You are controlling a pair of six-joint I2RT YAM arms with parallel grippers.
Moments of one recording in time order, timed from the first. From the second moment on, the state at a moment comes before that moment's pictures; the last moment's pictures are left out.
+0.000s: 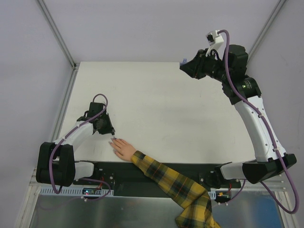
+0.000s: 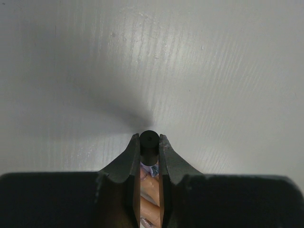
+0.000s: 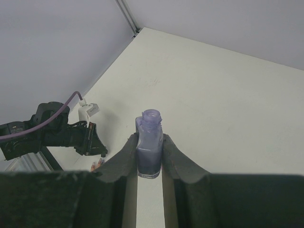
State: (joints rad) left arm -0.11 1.25 0.60 -0.41 0.16 -0.44; right arm 0.35 1.35 1.67 -0.53 -0.44 0.26
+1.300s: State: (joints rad) left arm -0.11 1.30 0.63 -0.42 0.10 -0.45; right arm 0.35 1.37 1.67 -0.52 -0.44 0.26
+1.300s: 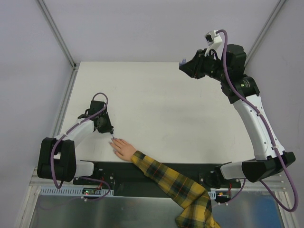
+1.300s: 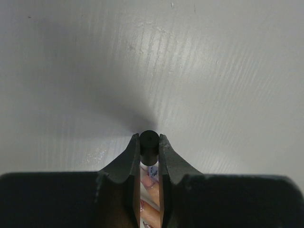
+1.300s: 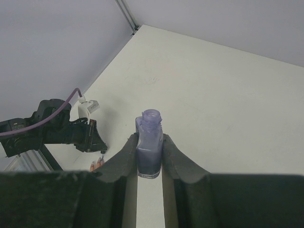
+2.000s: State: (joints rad) left arm -0.11 1.27 0.63 -0.42 0.09 -0.45; right arm 0.35 1.37 1.67 -0.52 -0.44 0.26
